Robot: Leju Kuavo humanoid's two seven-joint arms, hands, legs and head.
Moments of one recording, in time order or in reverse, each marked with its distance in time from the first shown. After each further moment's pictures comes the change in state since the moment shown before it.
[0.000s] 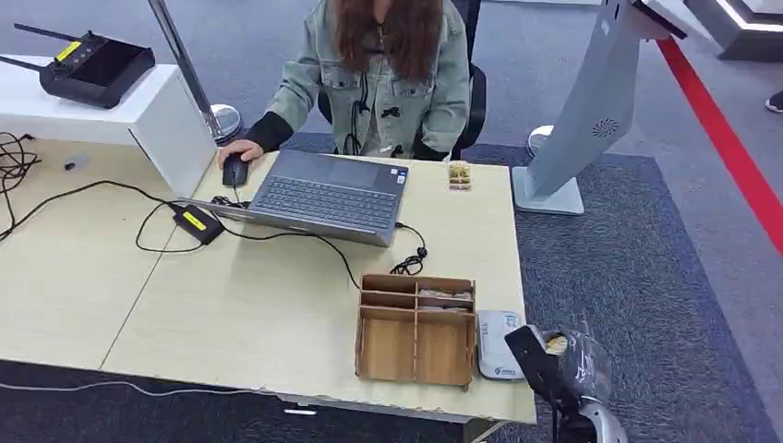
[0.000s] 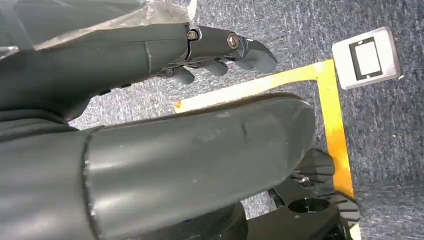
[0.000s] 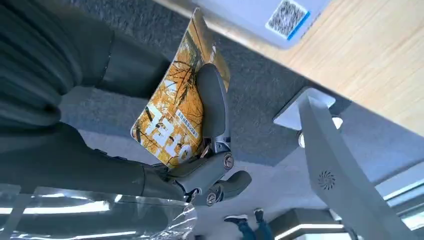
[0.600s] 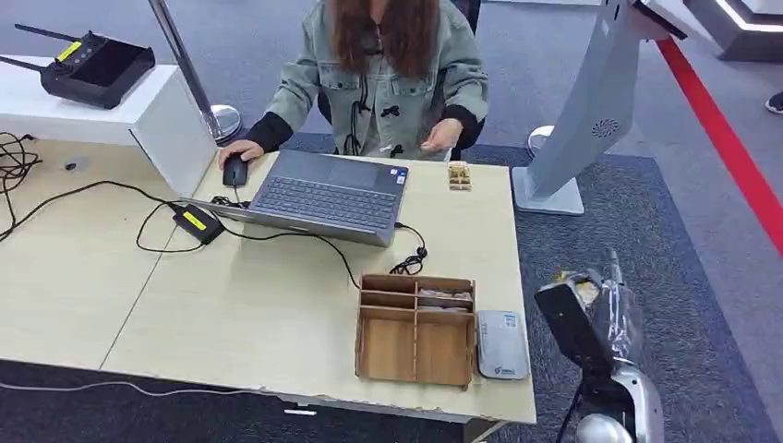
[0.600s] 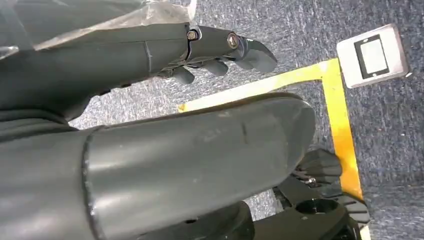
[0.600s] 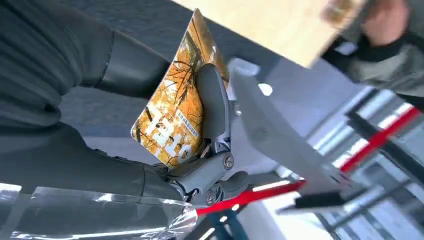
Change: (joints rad) left arm 0.000 0.000 0.000 0.000 -0.035 0.000 0.016; right arm -0.071 0.006 -0.048 -0.334 -0.056 0.118 -0.009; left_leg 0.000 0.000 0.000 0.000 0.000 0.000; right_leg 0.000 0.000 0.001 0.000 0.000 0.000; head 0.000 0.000
